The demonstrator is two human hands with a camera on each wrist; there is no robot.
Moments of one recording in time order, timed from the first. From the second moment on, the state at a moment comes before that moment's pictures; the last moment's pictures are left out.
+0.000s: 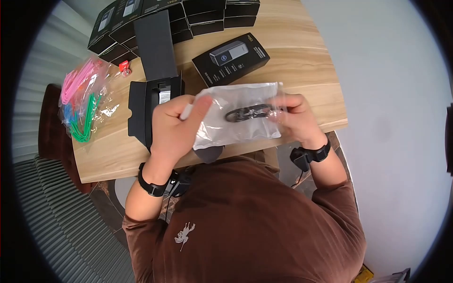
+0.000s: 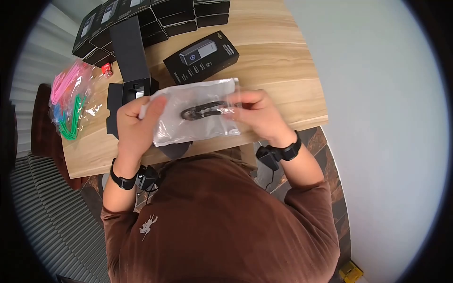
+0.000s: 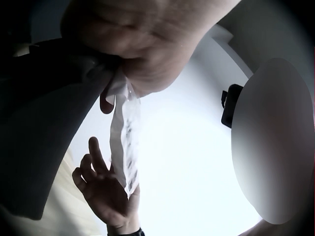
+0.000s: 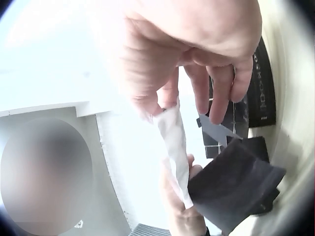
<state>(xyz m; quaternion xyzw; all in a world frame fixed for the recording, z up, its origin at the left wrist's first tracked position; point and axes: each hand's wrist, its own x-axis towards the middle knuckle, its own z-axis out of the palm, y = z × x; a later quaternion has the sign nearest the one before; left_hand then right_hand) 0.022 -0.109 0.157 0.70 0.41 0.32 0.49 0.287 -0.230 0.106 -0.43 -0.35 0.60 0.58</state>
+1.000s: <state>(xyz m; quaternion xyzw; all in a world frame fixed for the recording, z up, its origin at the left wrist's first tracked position) 0.096 -0.119 0.154 0.38 0.29 0.39 0.79 0.263 -0.244 0.097 -0.45 -0.22 0.54 0.67</state>
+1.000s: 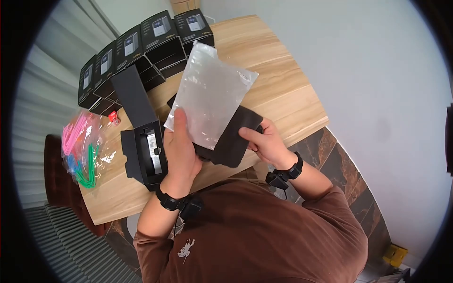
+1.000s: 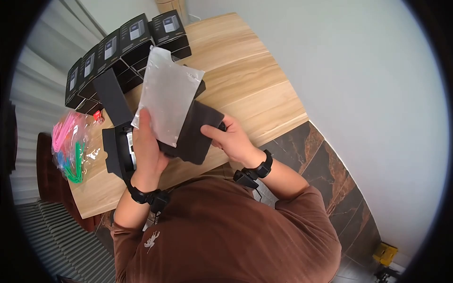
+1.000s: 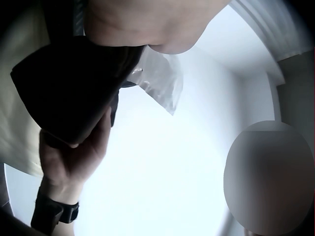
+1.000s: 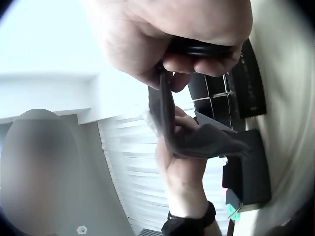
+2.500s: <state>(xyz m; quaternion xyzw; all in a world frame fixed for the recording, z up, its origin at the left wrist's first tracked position) -0.015 -0.137 0.130 0.65 0.31 0.24 0.65 0.466 -0.216 0.061 -0.86 -0.36 0.11 0.34</state>
